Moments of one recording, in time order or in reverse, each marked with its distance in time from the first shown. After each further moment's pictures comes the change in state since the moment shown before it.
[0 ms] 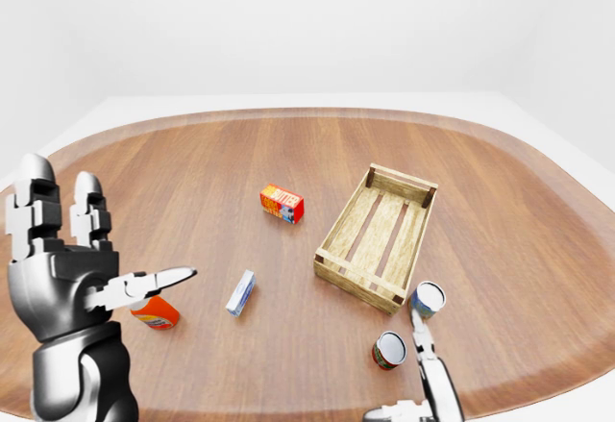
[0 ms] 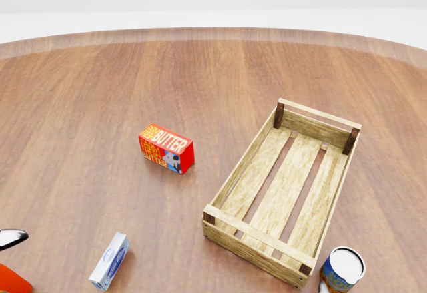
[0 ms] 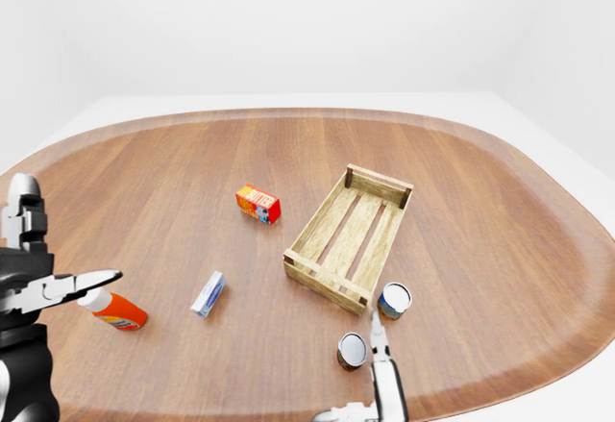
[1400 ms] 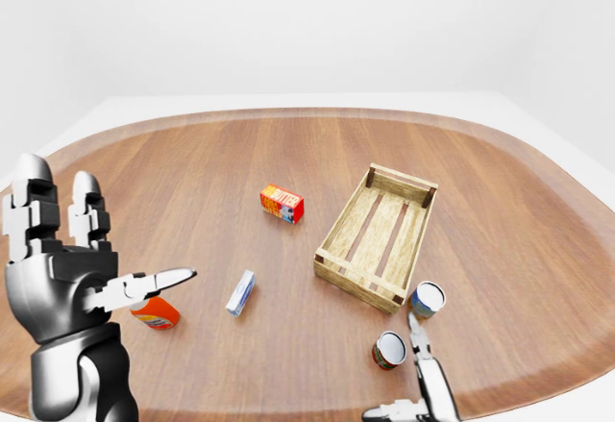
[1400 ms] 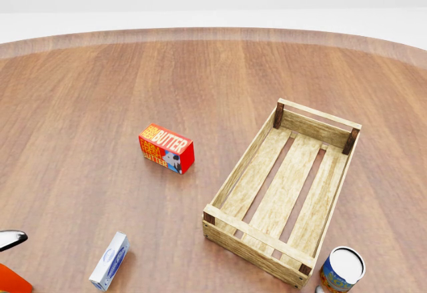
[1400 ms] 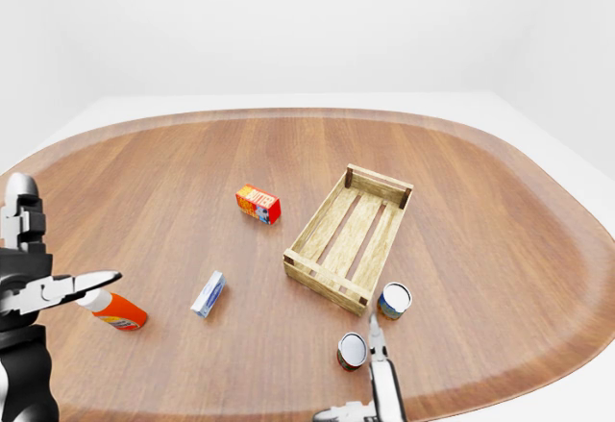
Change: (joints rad) left arm 0.004 -0.003 0.001 -0.011 0.001 0.000 -0.001; right arm -0.045 0.041 -0.037 0.093 -0.013 0.000 0.040
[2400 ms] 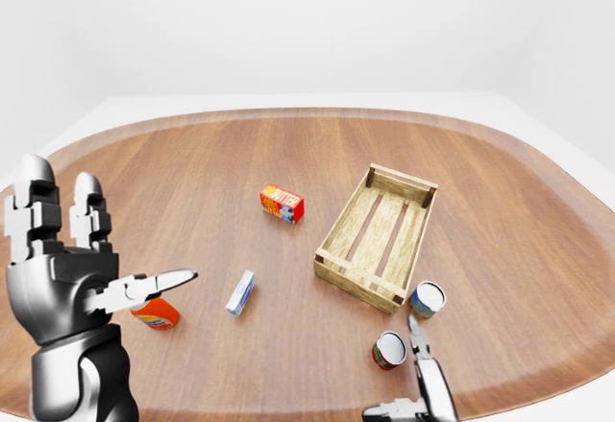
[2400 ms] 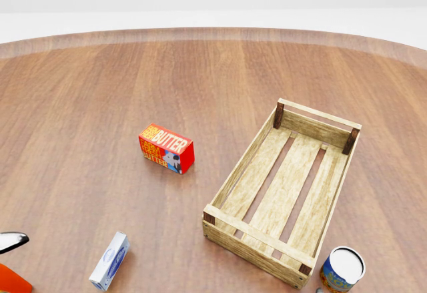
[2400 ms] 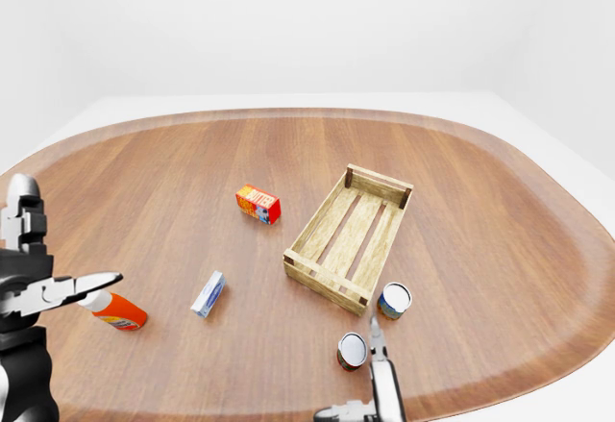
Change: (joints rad) left arm 0.008 -0.007 -0.002 -0.006 0.005 0.000 -0.007; right arm -0.027 0.021 -0.026 0.053 -0.003 0.000 0.012
